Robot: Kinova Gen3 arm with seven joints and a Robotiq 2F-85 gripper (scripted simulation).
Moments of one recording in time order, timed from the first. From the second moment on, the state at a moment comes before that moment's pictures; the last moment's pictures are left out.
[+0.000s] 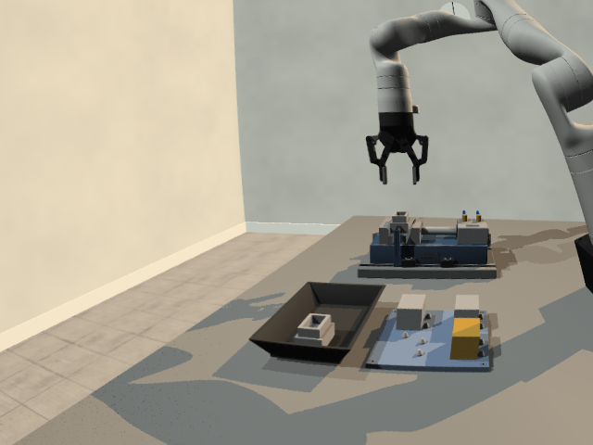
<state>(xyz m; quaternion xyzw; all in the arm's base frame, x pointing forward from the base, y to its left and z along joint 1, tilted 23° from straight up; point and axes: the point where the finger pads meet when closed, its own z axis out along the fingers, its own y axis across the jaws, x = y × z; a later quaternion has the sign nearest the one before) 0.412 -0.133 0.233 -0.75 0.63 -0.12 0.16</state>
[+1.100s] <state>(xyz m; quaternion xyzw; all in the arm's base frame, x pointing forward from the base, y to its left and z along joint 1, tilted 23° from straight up) 0.431 -0.130 0.188 -0.75 0.63 -0.12 0.16</state>
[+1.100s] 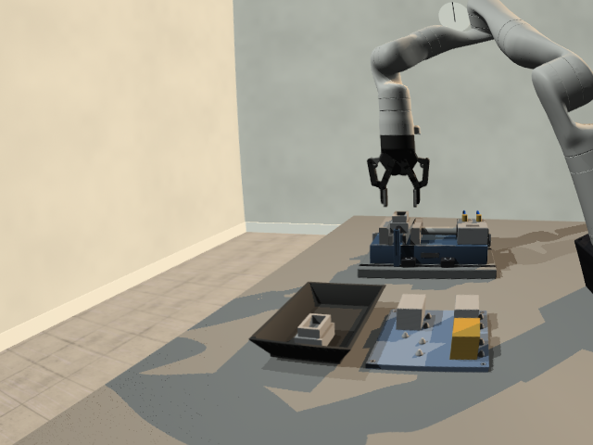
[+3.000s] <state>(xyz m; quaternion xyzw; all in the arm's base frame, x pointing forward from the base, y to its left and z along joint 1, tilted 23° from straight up) 0.433 -0.128 0.182 -0.75 0.63 -0.12 0.16</state>
